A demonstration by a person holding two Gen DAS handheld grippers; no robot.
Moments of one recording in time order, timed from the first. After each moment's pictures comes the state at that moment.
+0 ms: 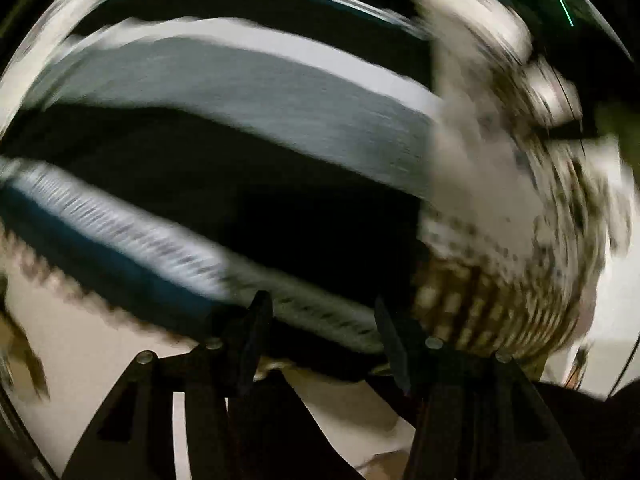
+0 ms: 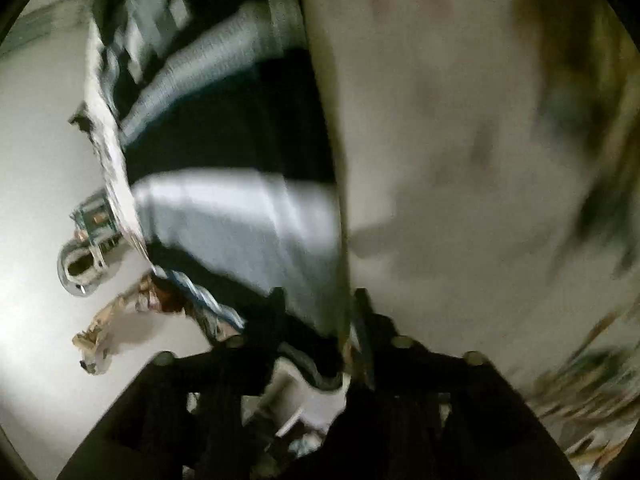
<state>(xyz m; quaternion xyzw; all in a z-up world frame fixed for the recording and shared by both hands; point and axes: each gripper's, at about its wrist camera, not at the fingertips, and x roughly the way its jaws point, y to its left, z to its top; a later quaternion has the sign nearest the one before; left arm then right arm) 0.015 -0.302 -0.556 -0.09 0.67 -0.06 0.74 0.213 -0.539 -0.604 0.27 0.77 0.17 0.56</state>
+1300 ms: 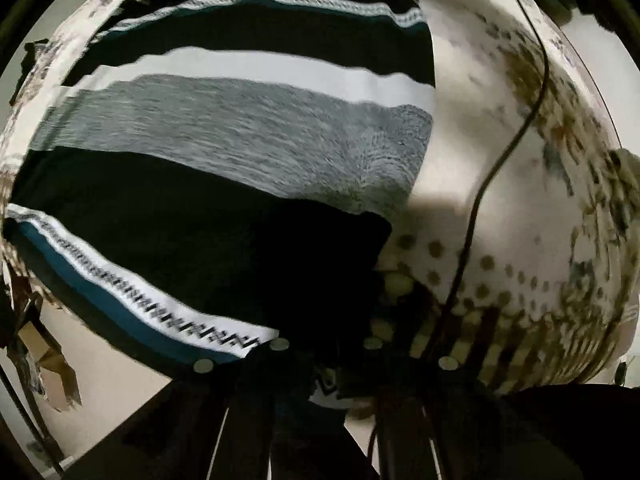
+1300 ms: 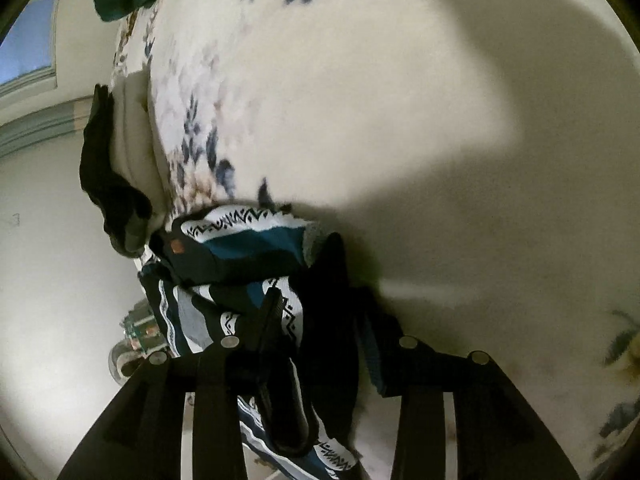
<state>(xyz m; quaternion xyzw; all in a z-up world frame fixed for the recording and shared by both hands) 0.057 -0.366 -0.570 -0.03 0.65 0.01 0.76 0.520 -0.590 -0.656 0.37 0.69 0.14 0.60</state>
